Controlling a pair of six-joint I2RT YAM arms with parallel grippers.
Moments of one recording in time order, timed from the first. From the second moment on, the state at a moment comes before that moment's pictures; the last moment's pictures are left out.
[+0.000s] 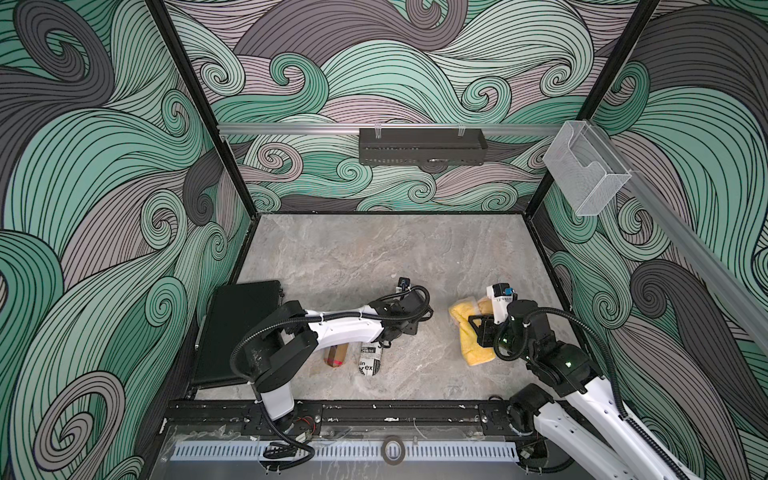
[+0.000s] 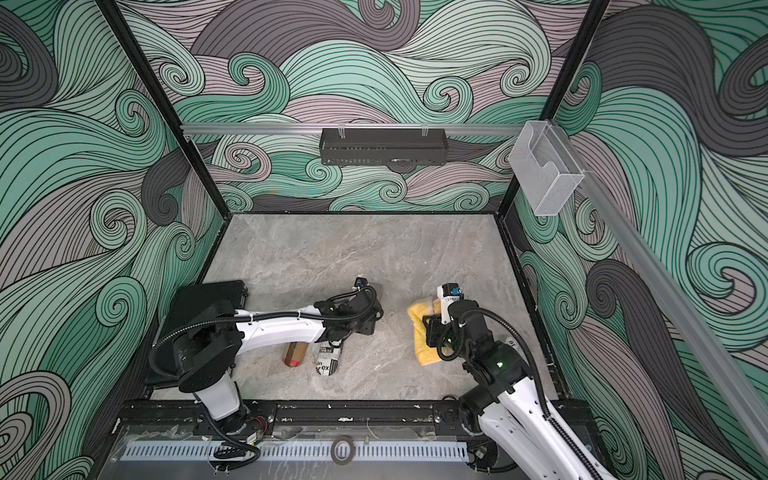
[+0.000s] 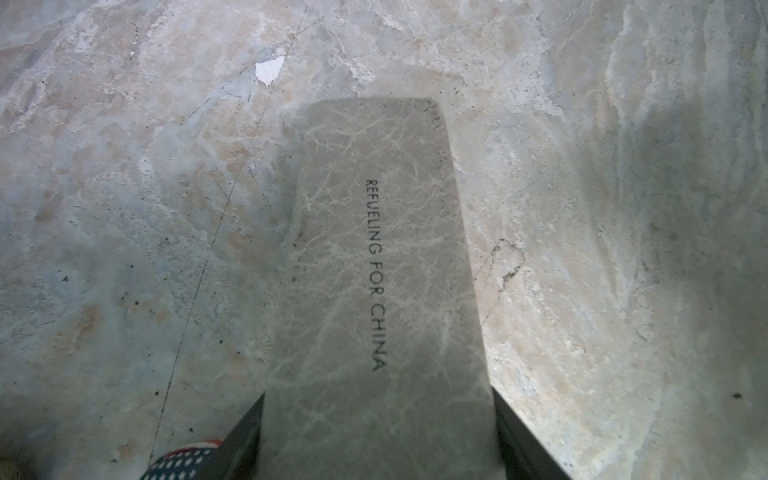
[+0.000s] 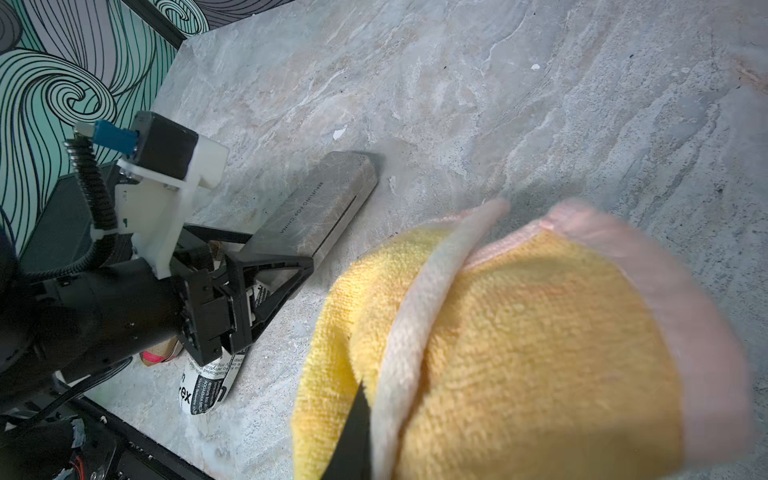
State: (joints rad) left arm -1.02 1.76 1.06 -0.34 -0.39 -0.71; right arm 0.50 0.59 0.59 -0.69 -0.03 0.42
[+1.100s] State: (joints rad) left arm -1.02 1.83 1.05 -0.32 -0.32 -0.74; right arm 0.50 0.60 0.59 -0.69 -0.03 0.42
